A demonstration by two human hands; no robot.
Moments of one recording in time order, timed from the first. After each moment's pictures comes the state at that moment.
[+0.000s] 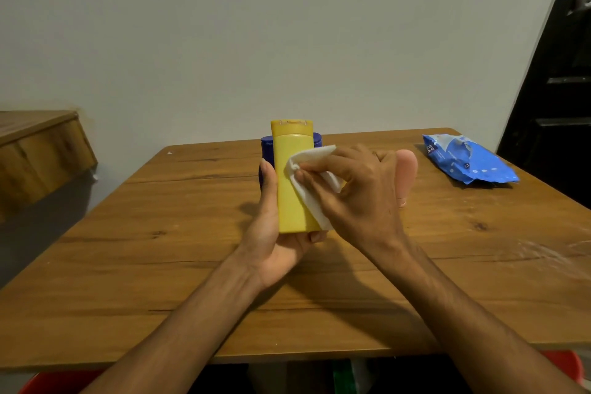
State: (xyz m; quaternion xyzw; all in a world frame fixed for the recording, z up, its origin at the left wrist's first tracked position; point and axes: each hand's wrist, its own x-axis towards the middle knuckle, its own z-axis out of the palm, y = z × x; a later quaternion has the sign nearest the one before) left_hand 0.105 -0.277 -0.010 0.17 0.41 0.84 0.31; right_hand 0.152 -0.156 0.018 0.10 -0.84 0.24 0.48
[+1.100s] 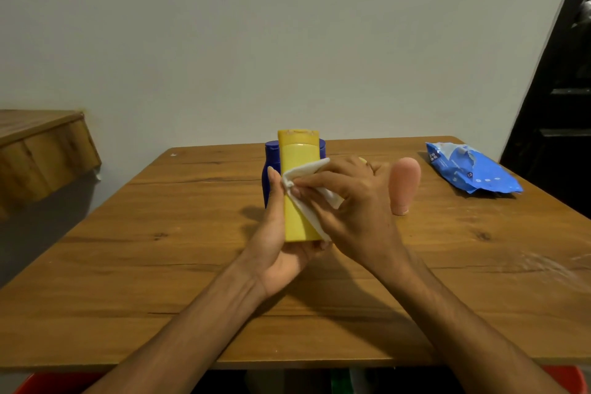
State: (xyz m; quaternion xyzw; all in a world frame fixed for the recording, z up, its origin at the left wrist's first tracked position) left_hand 0.106 -0.276 -0.013 0.15 0.38 0.85 0.32; right_hand 0.151 -0.158 0.013 0.15 -0.84 0.22 0.47
